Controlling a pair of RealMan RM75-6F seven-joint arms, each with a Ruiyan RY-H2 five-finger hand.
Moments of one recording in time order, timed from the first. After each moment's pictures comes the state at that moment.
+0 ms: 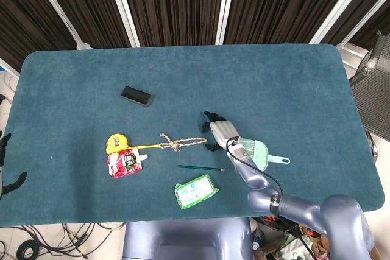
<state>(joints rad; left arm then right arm) -0.06 -1.11 -0.10 -1.74 1.30 1.49 0.21 0.92 -1.81 0.27 -1.08 -0.93 0.72 -0.17</state>
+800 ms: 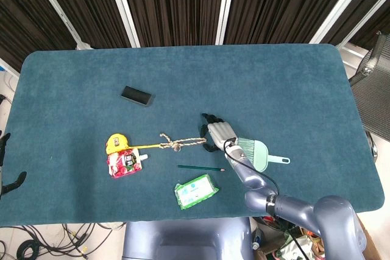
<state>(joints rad) -0.06 -1.11 -0.10 -1.74 1.30 1.50 0.21 0.93 -1.86 0.26 -1.02 -0.95 0.68 -0.14</state>
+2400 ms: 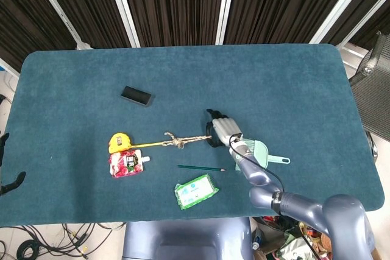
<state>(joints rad) -0.06 -1.10 -0.10 -1.74 1.30 1.50 0.20 0.92 -1.79 0.30 -1.06 -0.91 0.69 -0.14</state>
